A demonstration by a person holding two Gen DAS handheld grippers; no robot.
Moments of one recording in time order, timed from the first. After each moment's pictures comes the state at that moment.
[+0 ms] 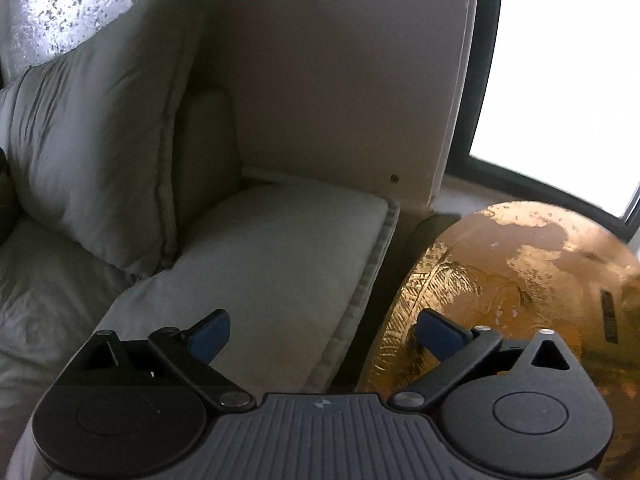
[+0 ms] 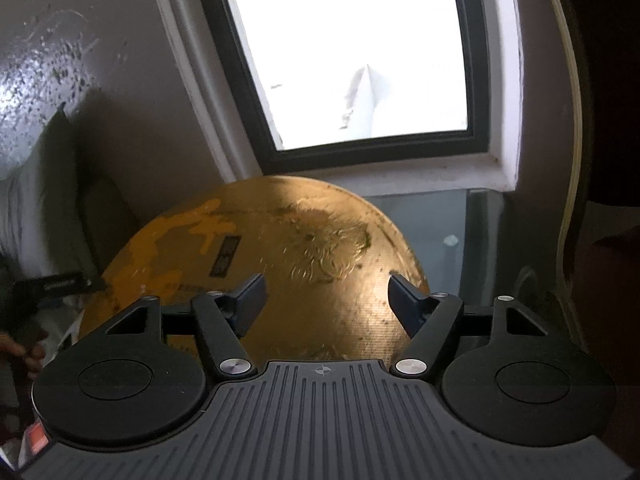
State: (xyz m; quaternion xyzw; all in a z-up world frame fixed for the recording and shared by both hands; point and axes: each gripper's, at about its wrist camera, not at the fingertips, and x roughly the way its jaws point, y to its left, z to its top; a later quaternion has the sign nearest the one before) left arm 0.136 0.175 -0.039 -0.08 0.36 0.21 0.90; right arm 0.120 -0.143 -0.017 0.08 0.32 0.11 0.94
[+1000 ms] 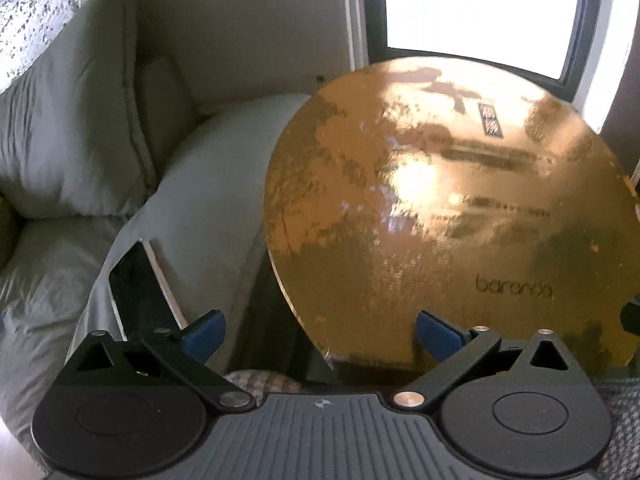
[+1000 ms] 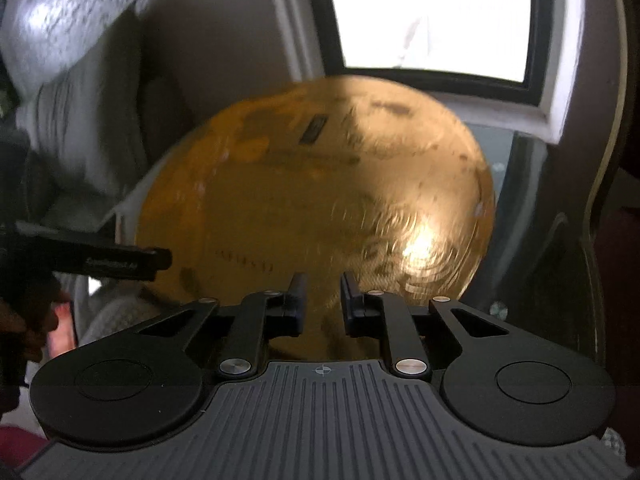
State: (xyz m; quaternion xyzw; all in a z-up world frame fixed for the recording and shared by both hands) left arm 0.043 0.075 -0.041 0.00 0.47 0.16 0.87; right arm 0.038 -0.104 -0.028 0.00 0.40 0.19 0.90
